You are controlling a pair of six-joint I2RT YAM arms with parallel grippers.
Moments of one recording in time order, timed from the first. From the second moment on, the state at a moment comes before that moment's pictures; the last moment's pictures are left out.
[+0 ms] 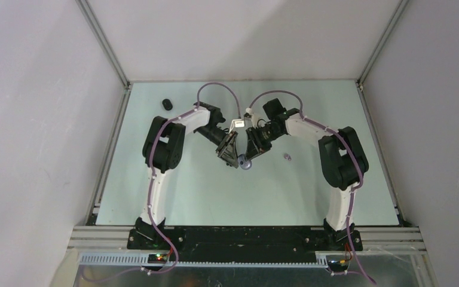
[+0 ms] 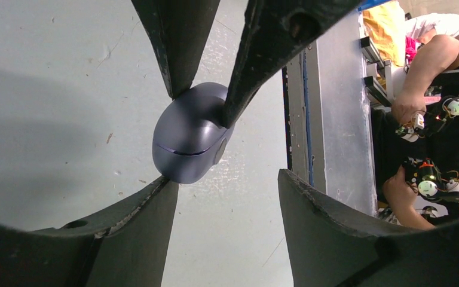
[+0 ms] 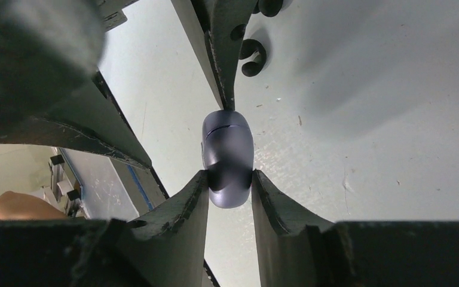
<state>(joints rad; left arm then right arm) -0.43 2.26 1.69 -1.25 1.21 0.89 0.47 1.94 1.39 -0.63 -0.80 0.00</state>
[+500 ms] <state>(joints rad) -0.44 2.28 1.72 -1.33 1.27 0.94 0.48 1.96 1.39 -0.58 -0.86 0.01</state>
